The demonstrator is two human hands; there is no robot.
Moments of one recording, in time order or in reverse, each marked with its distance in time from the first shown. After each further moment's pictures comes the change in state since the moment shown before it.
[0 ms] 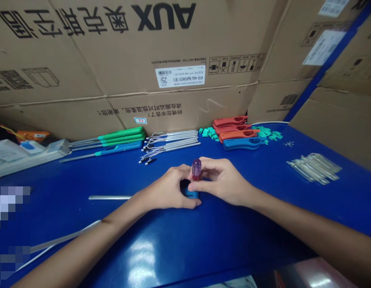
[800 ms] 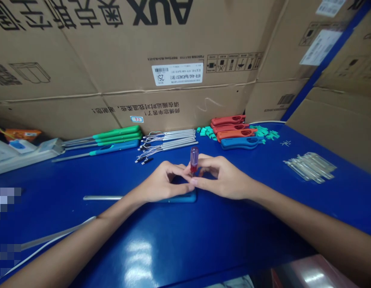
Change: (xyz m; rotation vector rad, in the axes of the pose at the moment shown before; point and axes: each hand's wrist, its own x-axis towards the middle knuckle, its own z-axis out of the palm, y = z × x) left_hand 0.001 -0.002 -0.006 -0.374 0.087 0.042; right_hand 0.003 -0.005 -0.015 -0.253 -0.103 -0.017
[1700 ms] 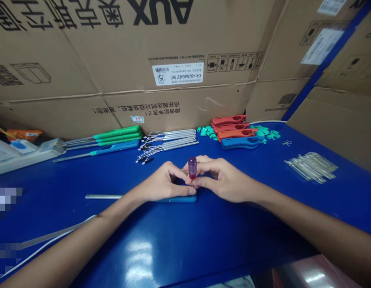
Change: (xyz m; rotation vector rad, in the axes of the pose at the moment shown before) left_hand 0.000 -0.009 -0.005 0.053 -0.077 -0.080; right_hand -0.002 -0.005 -0.002 -0.085 -0.071 -0.057
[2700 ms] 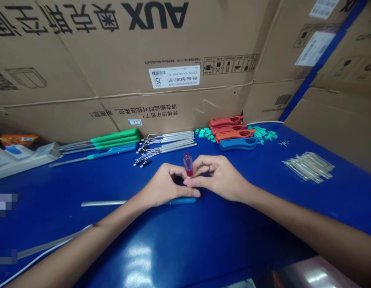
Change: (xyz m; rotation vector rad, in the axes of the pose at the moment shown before) left_hand 0.005 0.009 0.012 -0.093 0.184 -0.142; right_hand 0.004 0.004 0.010 0.360 0.189 0.236
